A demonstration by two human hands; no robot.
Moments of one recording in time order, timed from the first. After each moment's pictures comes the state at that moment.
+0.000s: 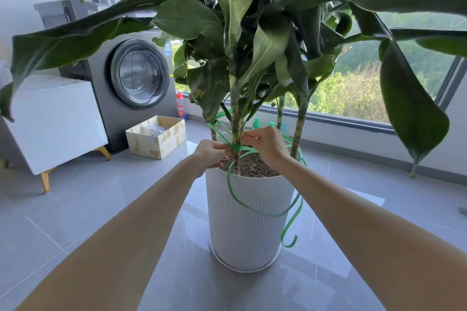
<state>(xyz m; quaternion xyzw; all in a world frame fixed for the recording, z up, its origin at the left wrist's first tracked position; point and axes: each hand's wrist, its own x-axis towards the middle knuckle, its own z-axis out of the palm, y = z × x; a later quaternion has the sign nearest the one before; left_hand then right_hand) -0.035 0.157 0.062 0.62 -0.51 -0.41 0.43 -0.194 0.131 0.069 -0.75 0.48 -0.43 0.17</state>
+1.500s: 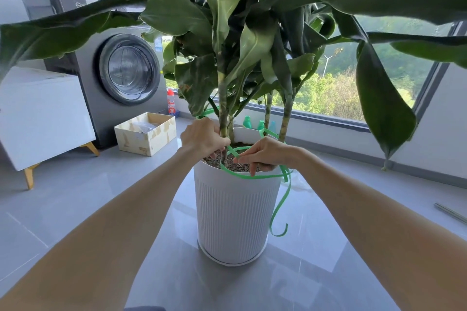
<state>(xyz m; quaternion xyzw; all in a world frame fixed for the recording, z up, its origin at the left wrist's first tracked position) -0.057 0.172 0.091 0.68 -0.66 -0.03 0.31 -0.236 0.153 0.089 -0.76 0.49 -0.15 0.40</state>
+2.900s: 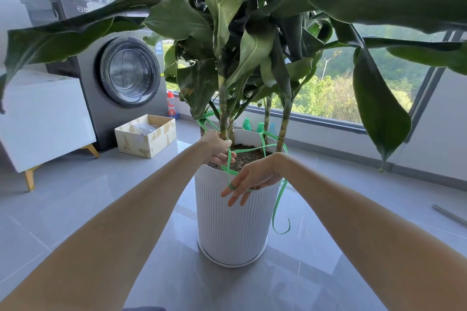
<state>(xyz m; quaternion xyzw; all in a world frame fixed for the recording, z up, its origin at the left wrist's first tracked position) -0.075 0.167 0.094 0.63 -0.51 -0.45 0.37 -0.210 0.158 0.075 -0.76 0.40 0.17 0.49</state>
